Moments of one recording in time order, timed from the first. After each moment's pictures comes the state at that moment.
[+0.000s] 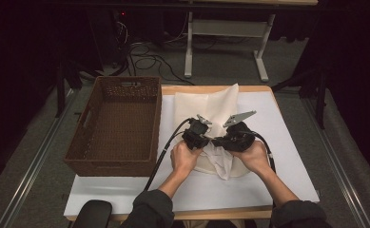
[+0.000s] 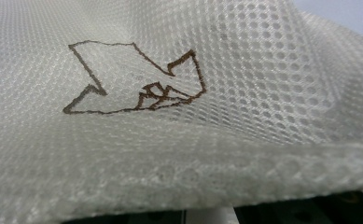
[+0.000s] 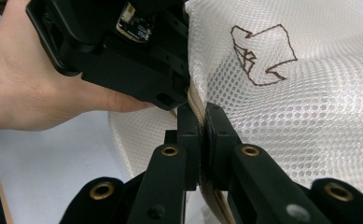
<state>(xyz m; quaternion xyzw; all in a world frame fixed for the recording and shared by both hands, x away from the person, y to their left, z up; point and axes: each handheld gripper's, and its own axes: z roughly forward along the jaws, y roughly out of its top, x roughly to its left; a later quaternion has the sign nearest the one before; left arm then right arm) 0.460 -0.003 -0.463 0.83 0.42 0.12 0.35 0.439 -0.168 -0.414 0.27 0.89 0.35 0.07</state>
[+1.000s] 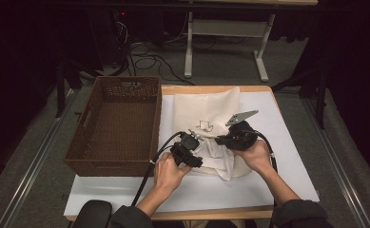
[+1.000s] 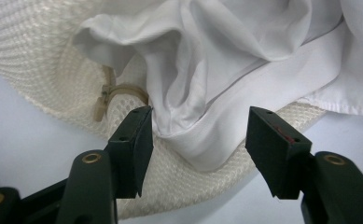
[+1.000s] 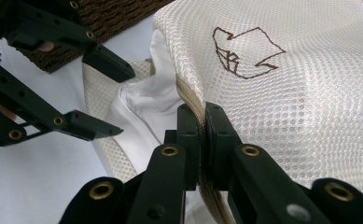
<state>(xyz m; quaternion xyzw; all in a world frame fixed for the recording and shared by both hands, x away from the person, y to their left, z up) 0.403 0.026 -0.452 0.87 0.41 0.10 0.26 0.442 -0.174 -0.414 0.29 0.89 0.34 0.08</state>
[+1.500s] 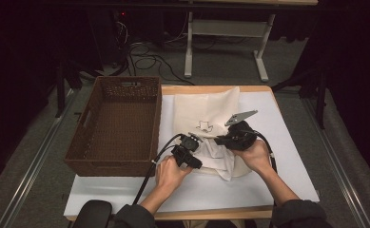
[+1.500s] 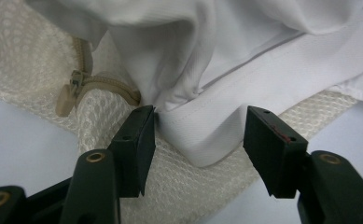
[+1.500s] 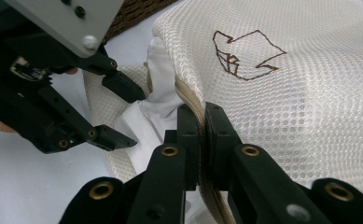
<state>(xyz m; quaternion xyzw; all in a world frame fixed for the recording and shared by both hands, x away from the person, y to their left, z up) 0.419 0.023 -0.483 0.86 0.44 0.05 0.24 0.442 -0.173 -0.415 0.29 0.89 0.34 0.08</state>
